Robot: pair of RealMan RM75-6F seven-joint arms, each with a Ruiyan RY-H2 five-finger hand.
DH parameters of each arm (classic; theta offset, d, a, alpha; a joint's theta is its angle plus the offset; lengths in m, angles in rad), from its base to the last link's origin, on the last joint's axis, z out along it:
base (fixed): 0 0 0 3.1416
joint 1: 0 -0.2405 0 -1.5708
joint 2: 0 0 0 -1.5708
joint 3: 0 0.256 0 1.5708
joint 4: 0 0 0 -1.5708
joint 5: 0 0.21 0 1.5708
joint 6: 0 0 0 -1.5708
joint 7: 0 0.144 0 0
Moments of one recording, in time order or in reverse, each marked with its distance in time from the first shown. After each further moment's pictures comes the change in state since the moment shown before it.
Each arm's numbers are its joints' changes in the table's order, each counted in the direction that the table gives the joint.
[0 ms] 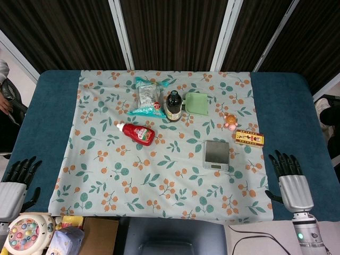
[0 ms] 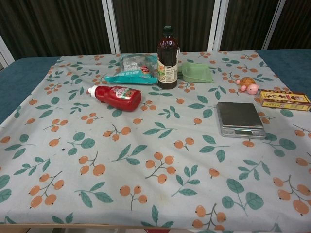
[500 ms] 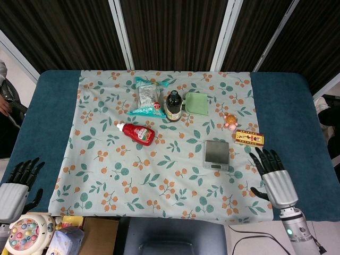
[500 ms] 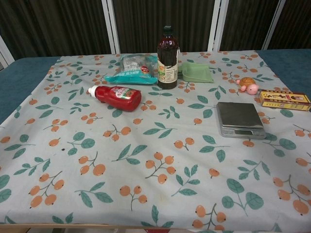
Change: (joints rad) left arm -0.001 -0.006 0.015 -0.005 0.036 -0.018 -0.042; right arm -0.081 0.028 0.004 -0.006 -0.117 0.047 -0.004
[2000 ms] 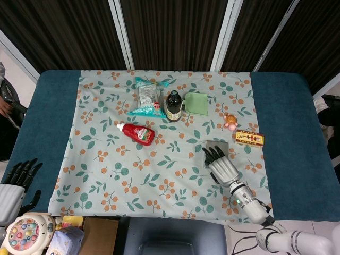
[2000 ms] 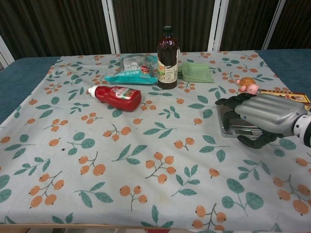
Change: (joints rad) left arm -0.004 -0.024 0.012 -0.010 0.032 -0.027 -0.070; right arm -0.369 0.273 0.043 -0.215 0.311 0.478 -0.251
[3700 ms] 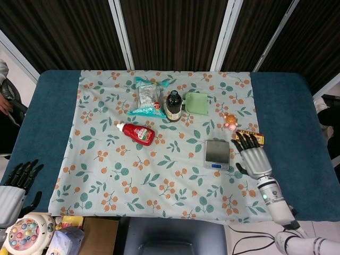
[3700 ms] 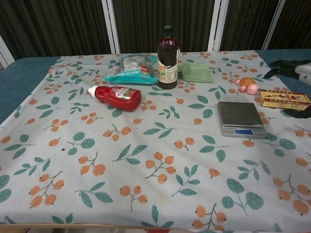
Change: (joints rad) left arm -0.007 0.006 0.007 -0.005 0.027 -0.023 0.005; right arm 0.085 -0.156 0.015 0.034 0.088 -0.195 0.212
